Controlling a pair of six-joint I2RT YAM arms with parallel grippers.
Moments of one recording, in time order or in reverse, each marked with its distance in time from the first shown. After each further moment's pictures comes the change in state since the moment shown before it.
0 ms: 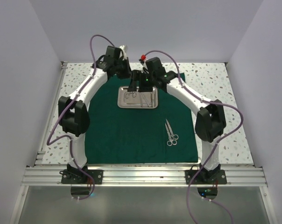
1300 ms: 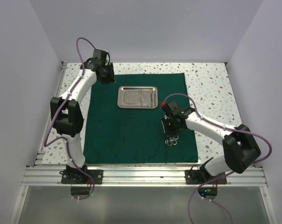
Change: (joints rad) left arm 0.134 -0.060 -0.115 -0.113 -0.242 0.106; right arm 0.054 -0.530 -0.879 -0.198 0.222 -0.095
